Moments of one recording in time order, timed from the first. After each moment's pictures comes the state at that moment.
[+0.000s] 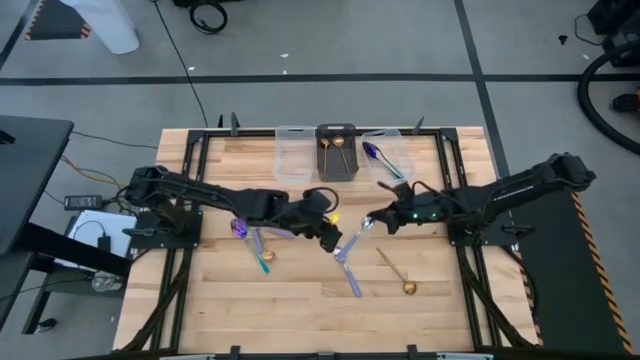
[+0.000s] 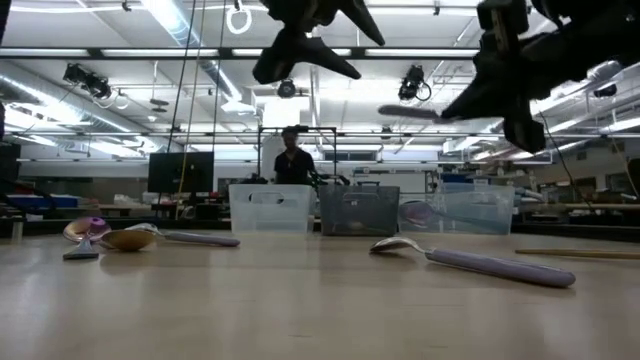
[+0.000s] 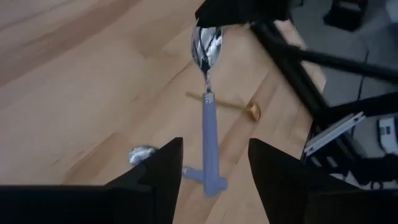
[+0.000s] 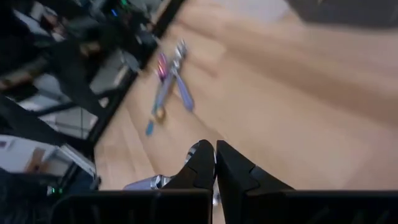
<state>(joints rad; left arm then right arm) -0.16 1.71 1.37 -0.34 -0.14 -0.98 0.17 0.95 0.41 0.08 0.29 1.03</state>
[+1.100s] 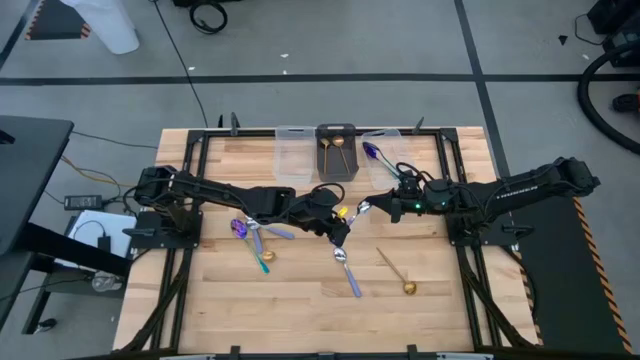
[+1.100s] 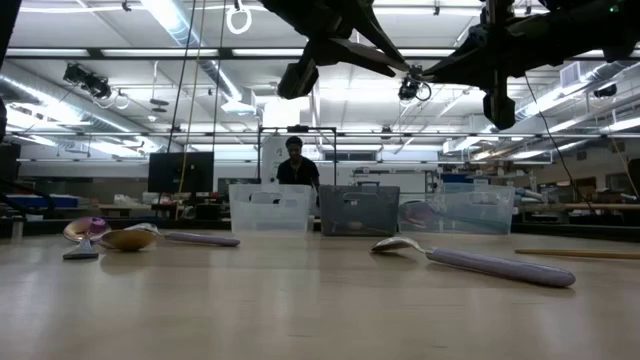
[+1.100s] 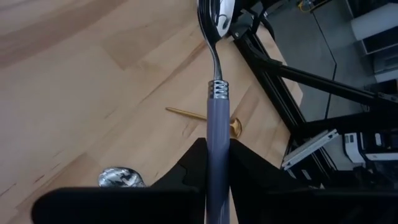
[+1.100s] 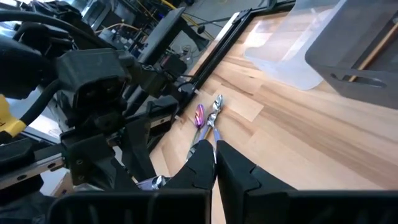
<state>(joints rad) -0.11 1.77 1.37 -0.19 -0.06 -1.01 0.09 0.90 0.41 0.27 0.29 0.91</state>
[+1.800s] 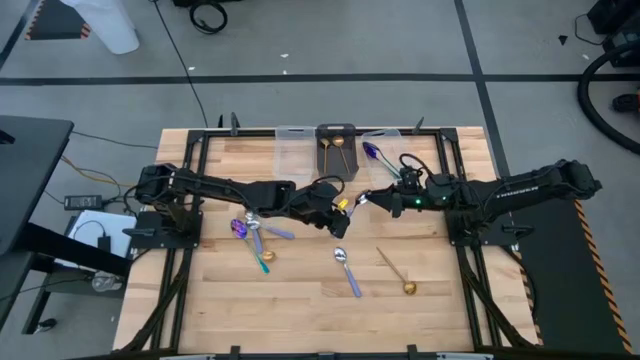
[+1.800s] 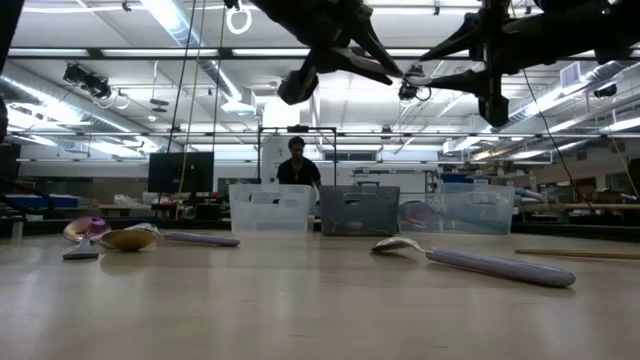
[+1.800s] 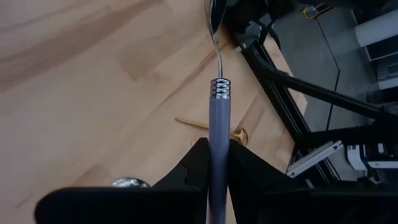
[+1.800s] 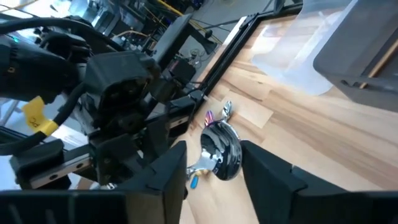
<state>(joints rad) -0.06 1.77 1.37 -0.20 -0.05 -1.01 0.03 0.89 0.41 0.31 0.21 0.92</state>
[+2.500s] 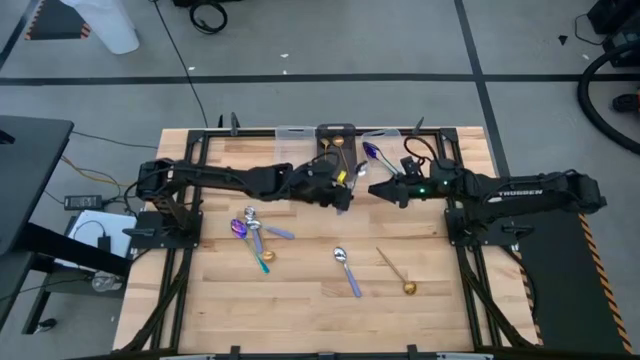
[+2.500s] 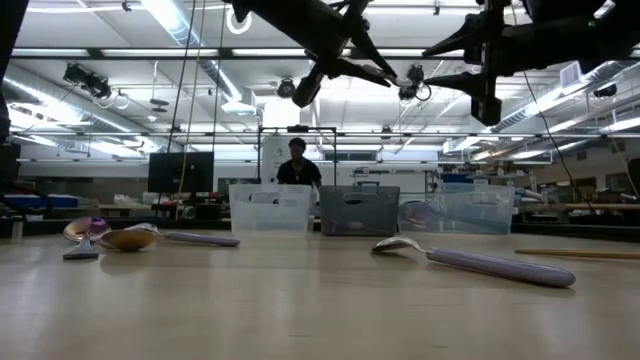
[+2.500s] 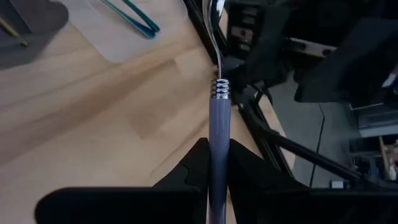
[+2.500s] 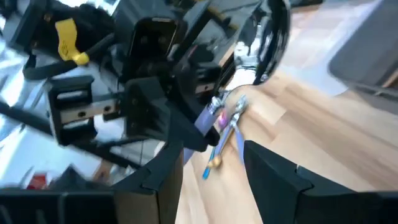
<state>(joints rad) 0.06 1.76 1.37 -0.11 -0.08 -1.04 -0.18 0.83 0.41 0.28 -0.10 0.88</state>
